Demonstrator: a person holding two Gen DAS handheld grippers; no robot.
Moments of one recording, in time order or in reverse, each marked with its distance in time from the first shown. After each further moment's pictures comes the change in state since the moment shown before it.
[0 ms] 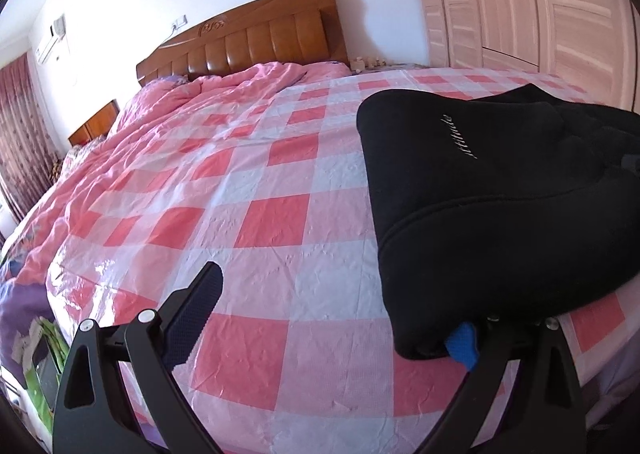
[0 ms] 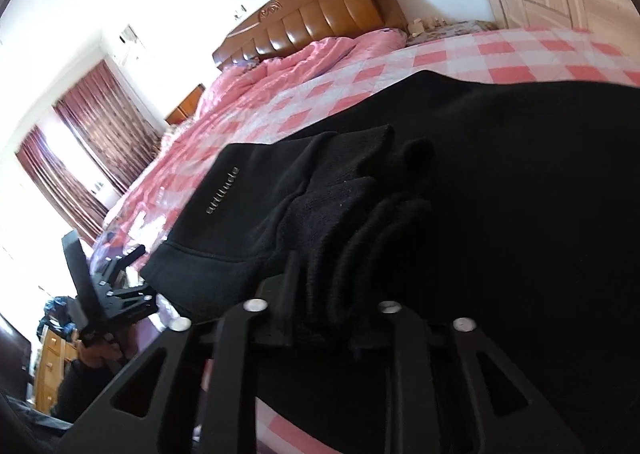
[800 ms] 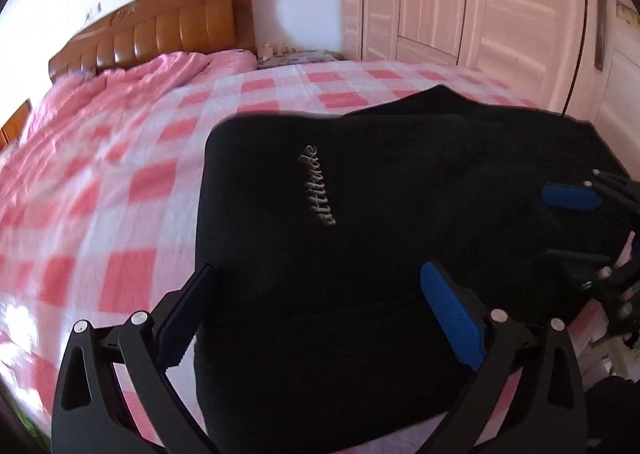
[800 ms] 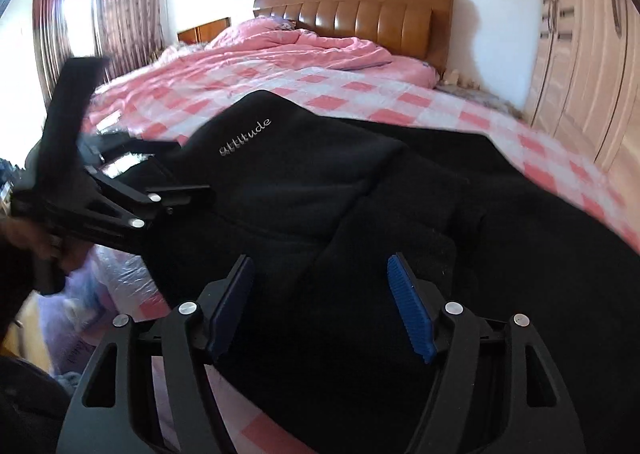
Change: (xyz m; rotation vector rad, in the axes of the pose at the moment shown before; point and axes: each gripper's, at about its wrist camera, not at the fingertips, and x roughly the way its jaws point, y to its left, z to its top) left arm 0.029 -0.056 0.047 -0.004 0.066 -0.379; right arm 0.027 0.061 -0.014 -0.440 0.036 -0.175
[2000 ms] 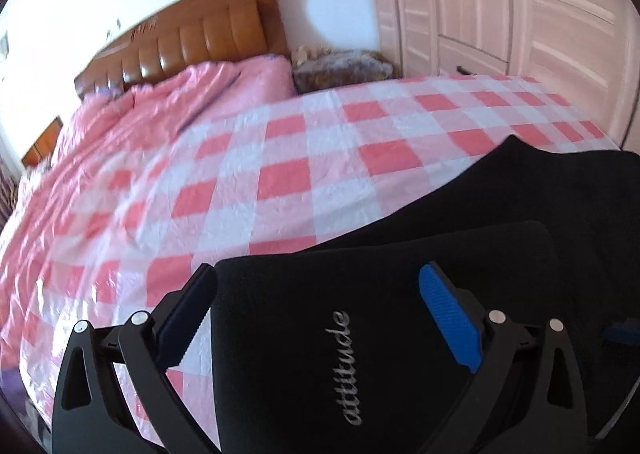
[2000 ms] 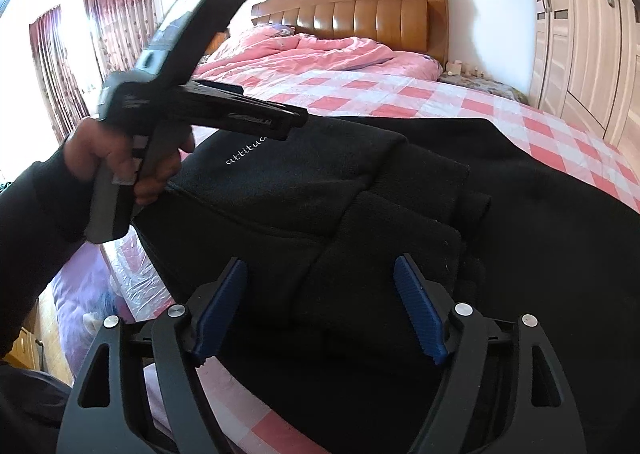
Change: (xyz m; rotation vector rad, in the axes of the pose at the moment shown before) left arm 0.047 -0.013 0.095 0.079 0.016 0.225; right arm 0.003 -0.006 0.002 0.058 -0.010 0.046
